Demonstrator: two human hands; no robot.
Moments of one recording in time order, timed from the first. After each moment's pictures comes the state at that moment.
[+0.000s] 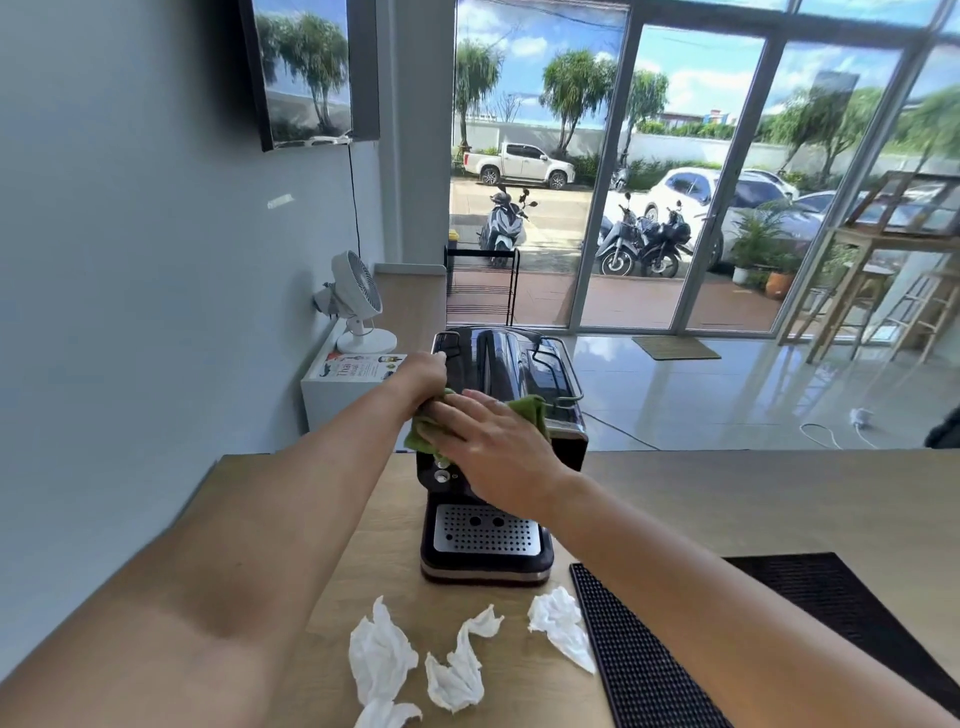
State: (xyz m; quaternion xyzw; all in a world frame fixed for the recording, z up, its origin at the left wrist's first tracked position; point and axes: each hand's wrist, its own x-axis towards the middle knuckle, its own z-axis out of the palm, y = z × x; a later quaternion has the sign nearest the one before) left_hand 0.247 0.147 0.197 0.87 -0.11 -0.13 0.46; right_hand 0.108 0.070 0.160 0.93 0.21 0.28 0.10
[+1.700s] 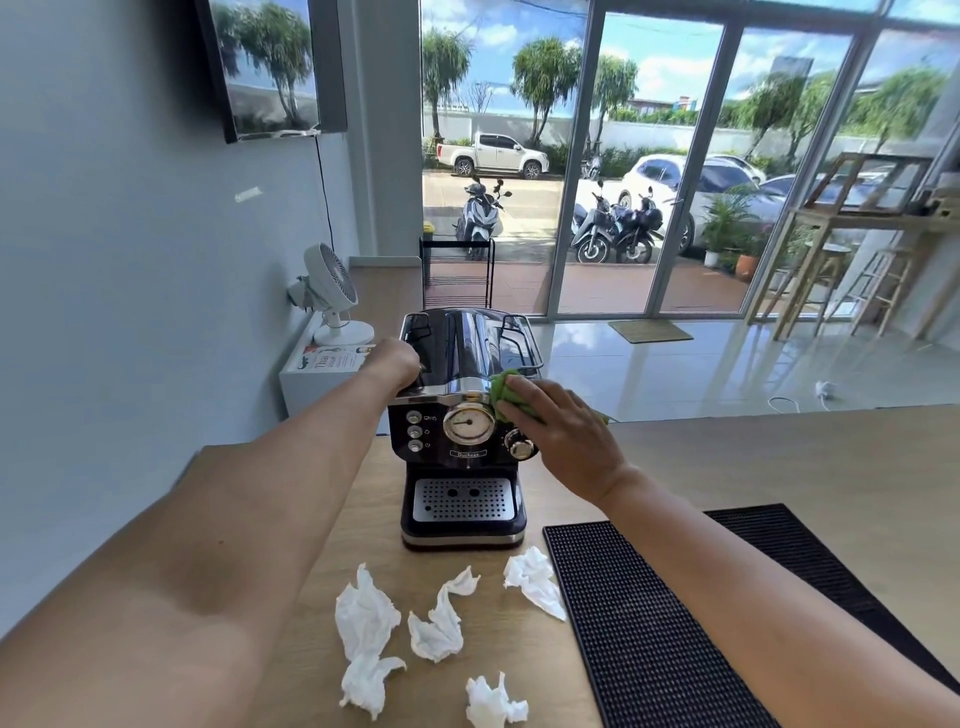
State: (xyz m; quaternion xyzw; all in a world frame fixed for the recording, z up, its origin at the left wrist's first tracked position) left_hand 0.220 0.149 0.194 0.91 -0.09 -0.07 0.39; right_hand 0.038 -0.016 0.127 0.91 0.12 0.38 0.13
